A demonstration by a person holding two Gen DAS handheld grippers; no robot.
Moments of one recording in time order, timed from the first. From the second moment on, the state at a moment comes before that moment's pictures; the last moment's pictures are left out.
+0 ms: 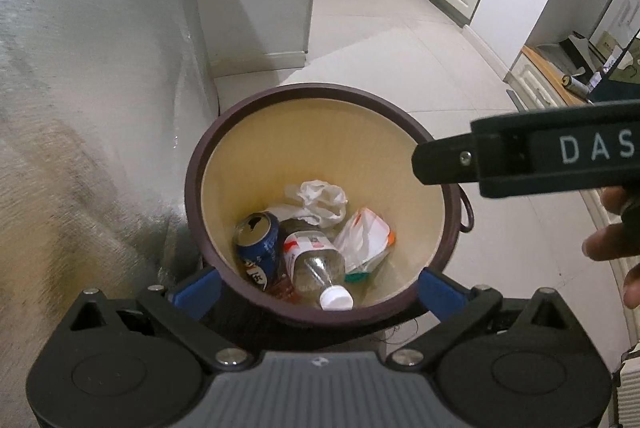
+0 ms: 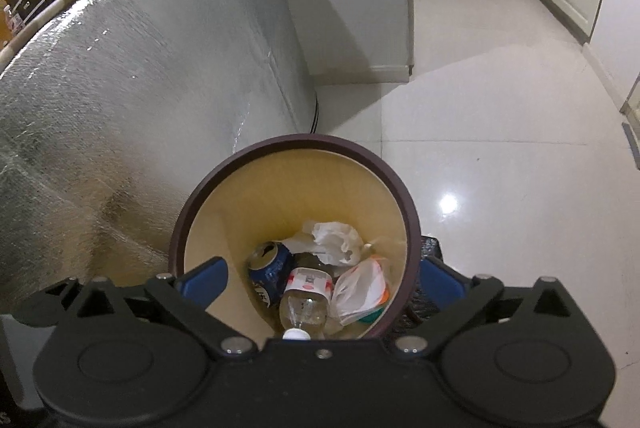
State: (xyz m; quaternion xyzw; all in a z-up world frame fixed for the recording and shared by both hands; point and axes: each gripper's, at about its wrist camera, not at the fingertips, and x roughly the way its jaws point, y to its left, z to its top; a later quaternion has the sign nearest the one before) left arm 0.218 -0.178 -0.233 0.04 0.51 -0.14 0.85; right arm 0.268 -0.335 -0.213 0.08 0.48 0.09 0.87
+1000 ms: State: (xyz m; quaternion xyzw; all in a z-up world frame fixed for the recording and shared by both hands) left arm 0.074 -0.141 -0.078 0.05 0.40 -0.12 0.91; right arm 0.104 -0.351 -0.083 0.10 0.38 0.04 0.92
